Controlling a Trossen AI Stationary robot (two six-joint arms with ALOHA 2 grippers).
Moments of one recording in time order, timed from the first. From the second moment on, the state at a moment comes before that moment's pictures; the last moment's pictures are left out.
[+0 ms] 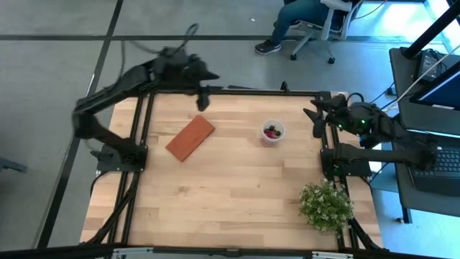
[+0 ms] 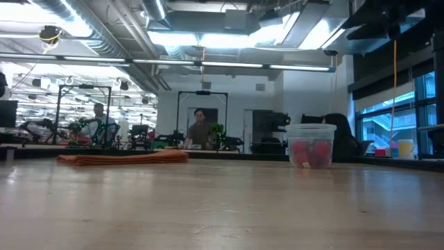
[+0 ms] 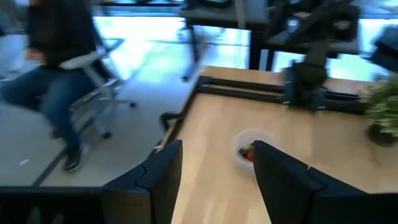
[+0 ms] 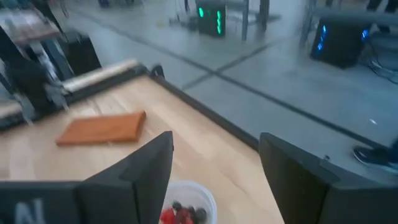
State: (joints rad) left arm 0.39 1.43 1.75 -0.74 0.02 0.11; right arm -0.23 0.49 0.80 -0.62 0.41 0.23
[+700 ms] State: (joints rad) left arm 0.40 0.24 0.40 -0.17 -0.15 -0.19; right arm -0.23 0.11 0.53 -0.50 0.46 0.19
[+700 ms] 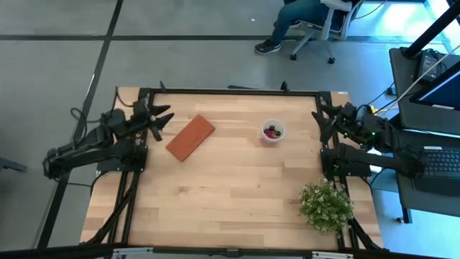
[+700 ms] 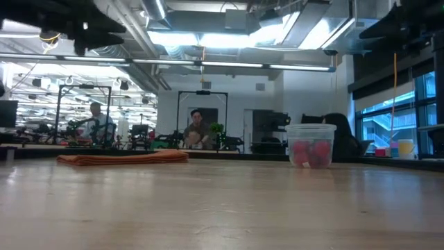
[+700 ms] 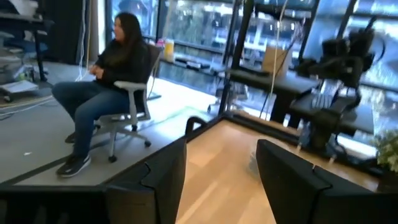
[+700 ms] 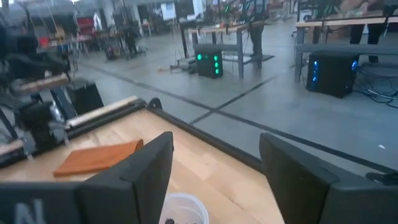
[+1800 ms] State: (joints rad) left arm 0.40 0.00 0.03 0.04 -0.19 -0.29; right arm -0.23 0.00 0.29 -0.24 0.46 0.17
